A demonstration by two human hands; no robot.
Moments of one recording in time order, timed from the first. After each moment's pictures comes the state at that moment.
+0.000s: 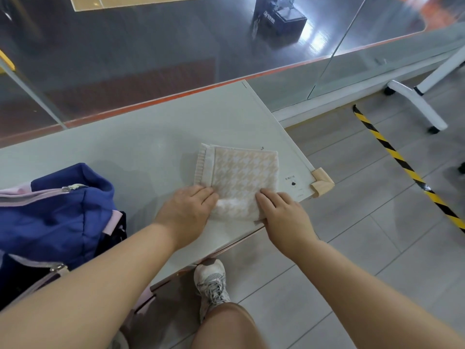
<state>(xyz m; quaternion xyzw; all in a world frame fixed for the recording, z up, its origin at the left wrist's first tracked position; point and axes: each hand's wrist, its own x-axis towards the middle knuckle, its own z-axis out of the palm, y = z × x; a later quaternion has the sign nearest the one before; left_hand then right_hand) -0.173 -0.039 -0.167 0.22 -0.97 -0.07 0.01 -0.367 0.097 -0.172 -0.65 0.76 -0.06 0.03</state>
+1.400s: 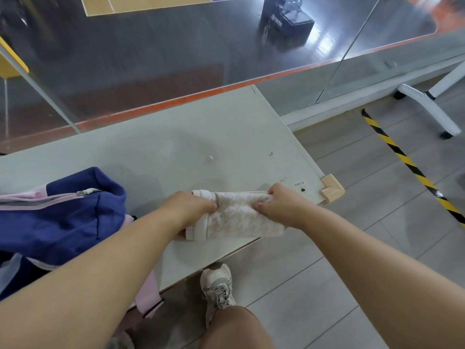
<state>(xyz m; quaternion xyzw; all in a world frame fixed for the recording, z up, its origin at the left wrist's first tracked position) -0.181 -0.053 -0.133 0.63 -0.59 -0.50 -0.08 -0.366 0.036 -0.122 -0.37 0.84 -0.03 0.40</state>
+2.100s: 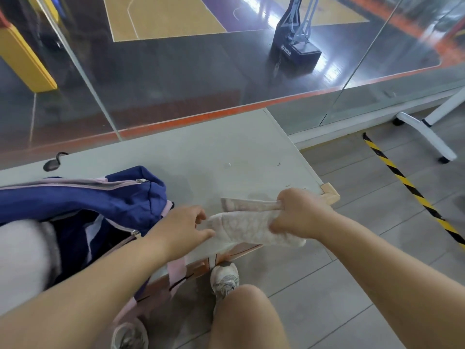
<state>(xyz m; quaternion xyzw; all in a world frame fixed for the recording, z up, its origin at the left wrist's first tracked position) -0.093 0.004 -0.073 0.46 -0.81 -0.37 -0.03 -0.311 0.081 -0.022 -0.49 0.83 0.05 0.26</state>
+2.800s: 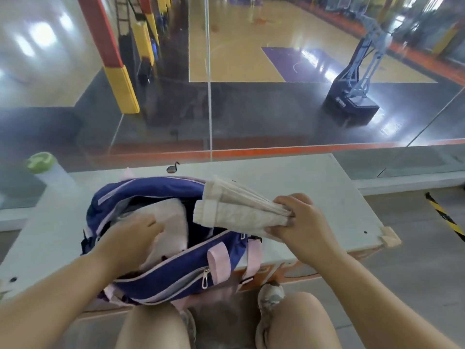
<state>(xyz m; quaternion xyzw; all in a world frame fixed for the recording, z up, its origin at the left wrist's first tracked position) 0.196 0.031 -0.019 0.46 -0.88 0.05 -0.10 -0.132 0.099 0.048 -0.62 0.71 -0.25 0.22</state>
